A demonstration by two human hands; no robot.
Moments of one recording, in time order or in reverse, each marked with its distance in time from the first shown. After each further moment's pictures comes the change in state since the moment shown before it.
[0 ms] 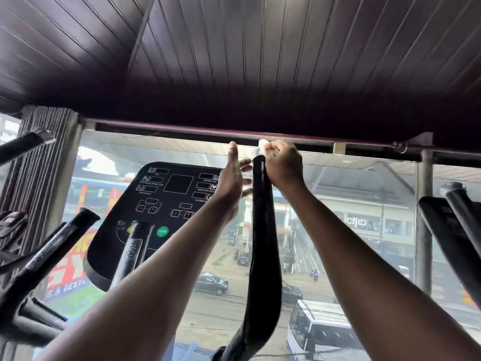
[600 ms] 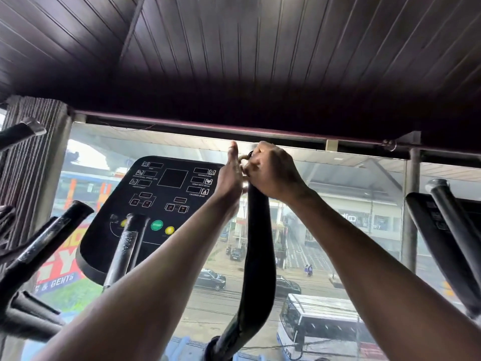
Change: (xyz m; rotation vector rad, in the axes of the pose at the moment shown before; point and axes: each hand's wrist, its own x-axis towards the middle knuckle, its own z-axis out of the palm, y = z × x) left_hand -0.007 -0.005 0.005 -0.056 0.003 -0.003; right_hand -0.026 -0.006 -0.025 -0.291 -0.188 -0.572
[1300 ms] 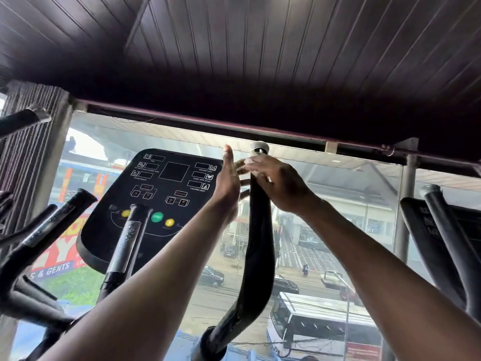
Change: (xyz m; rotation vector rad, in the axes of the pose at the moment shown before) left_hand -0.017 -0.007 -0.011 -0.109 -0.034 -0.025; right_hand -0.031 0.001 -0.018 0.132 -0.287 -0.088
